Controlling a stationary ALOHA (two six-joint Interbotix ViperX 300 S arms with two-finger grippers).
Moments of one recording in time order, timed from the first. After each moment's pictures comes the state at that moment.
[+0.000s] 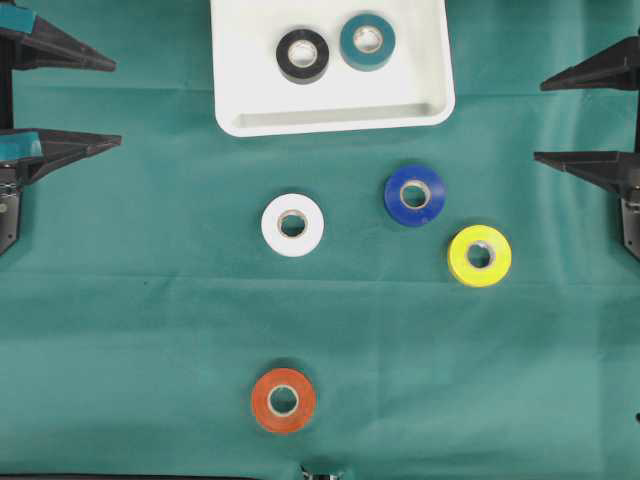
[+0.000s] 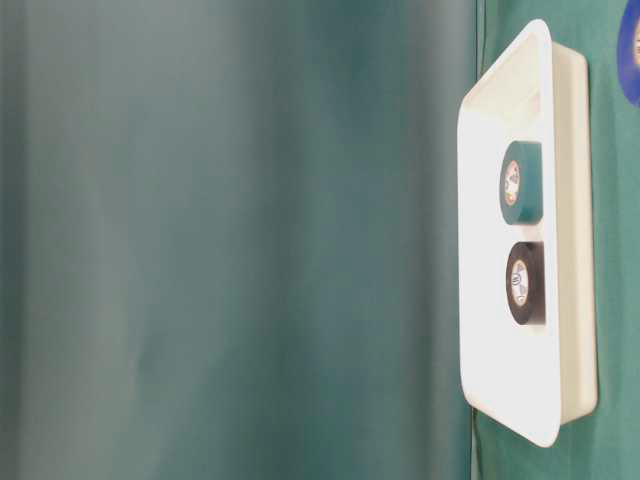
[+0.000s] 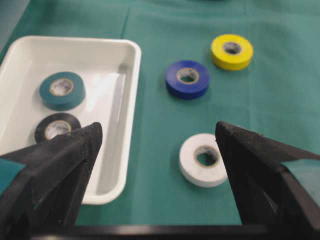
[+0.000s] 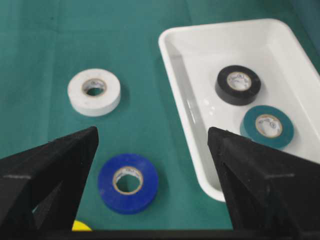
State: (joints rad) left arm 0.13 -0.94 0.91 -0.01 0.35 0.00; right arm -0.06 -1.00 1.01 -0.21 0.38 0.35
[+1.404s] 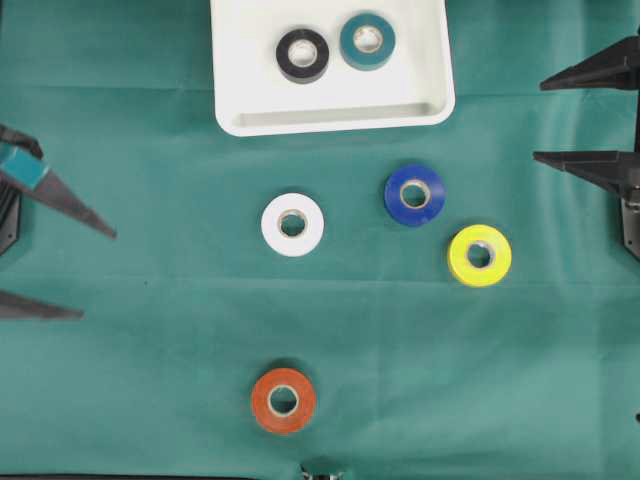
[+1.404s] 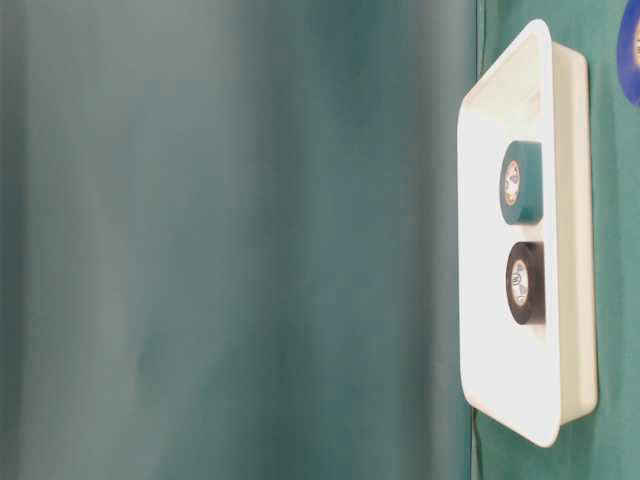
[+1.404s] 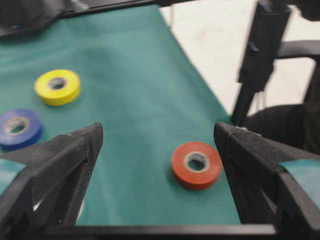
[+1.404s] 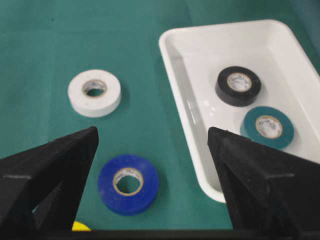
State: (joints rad) left arm -0.36 -0.89 0.92 -0.01 0.21 0.00; right arm -0.06 -1.00 1.01 -0.21 0.38 0.35
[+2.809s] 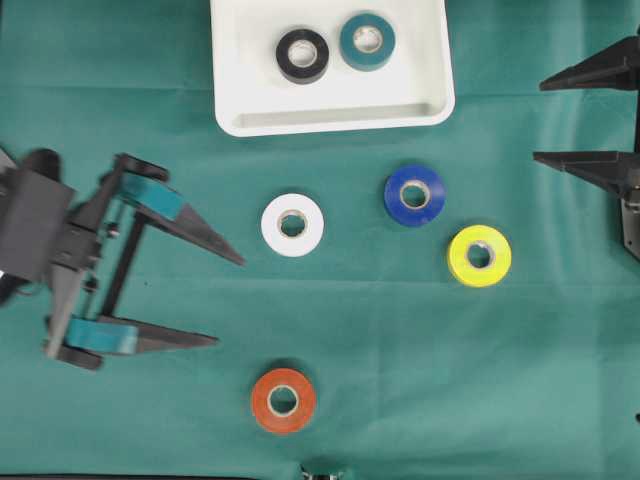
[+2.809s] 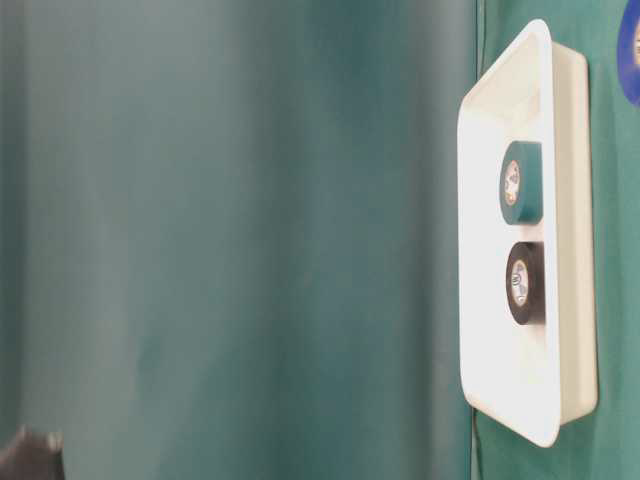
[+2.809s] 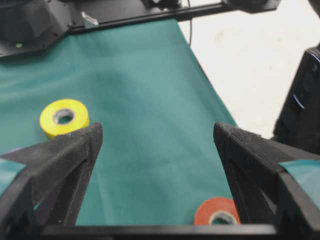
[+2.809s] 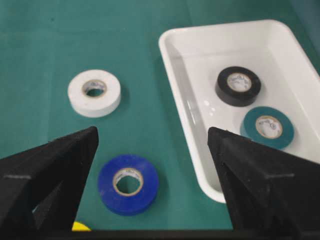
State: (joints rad) left arm -0.31 -0.46 0.67 -0.01 0.05 0.01; right arm -0.06 -1.00 1.01 -0.21 0.37 0.35
